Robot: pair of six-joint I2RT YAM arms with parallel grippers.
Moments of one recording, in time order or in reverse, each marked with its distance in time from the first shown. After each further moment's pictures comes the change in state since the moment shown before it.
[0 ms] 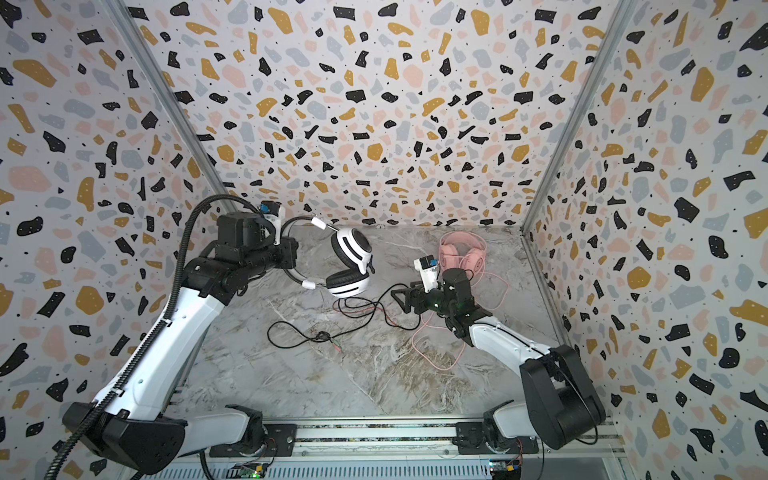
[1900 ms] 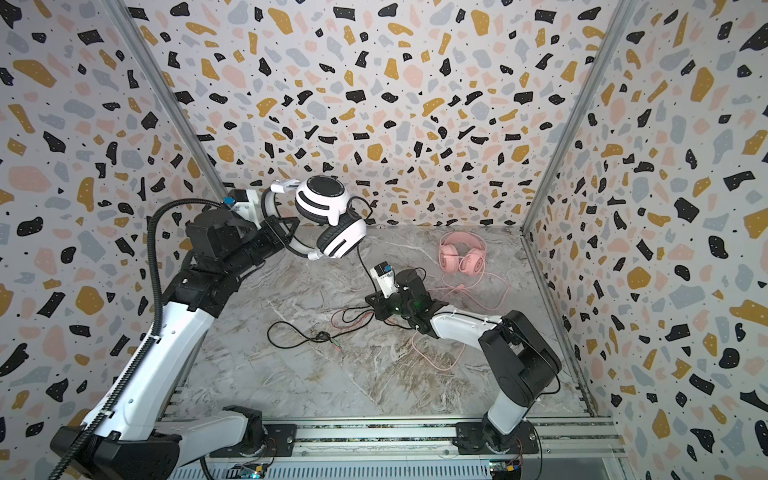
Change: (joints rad) left arm 0.057 -0.089 -0.162 0.367 0.152 -0.529; right arm 0.271 0.257 0.225 -0.098 0.201 -0.071
